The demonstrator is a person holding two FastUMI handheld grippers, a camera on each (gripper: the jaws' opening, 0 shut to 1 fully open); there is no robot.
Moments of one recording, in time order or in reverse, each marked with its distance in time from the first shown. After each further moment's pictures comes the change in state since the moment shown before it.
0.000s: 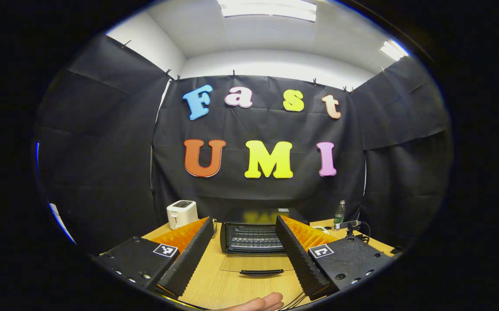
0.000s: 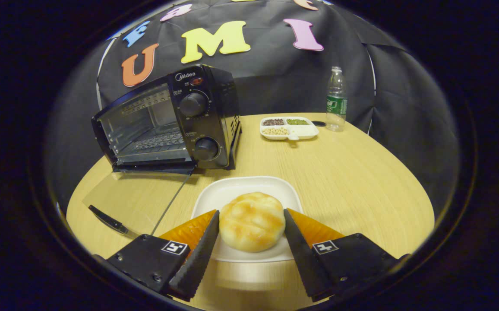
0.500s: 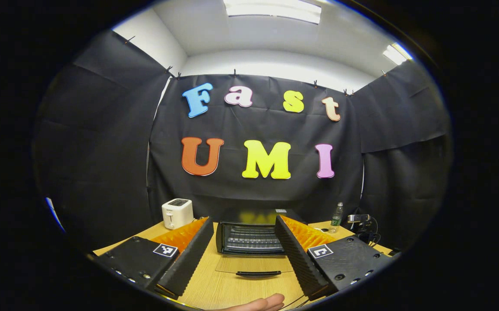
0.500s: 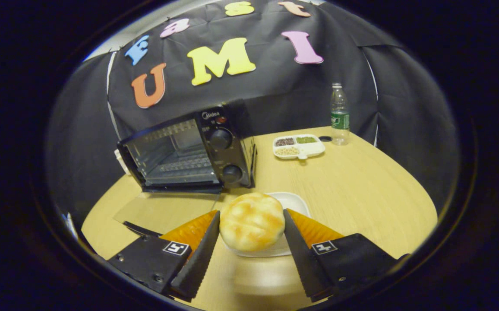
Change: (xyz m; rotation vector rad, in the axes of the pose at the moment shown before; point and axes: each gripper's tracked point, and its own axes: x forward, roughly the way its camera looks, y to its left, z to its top) left arm 0.007 -0.001 -0.005 -0.017 -0.013 -0.030; right arm -0.052 0.041 0.044 0.112 -0.147 0.142
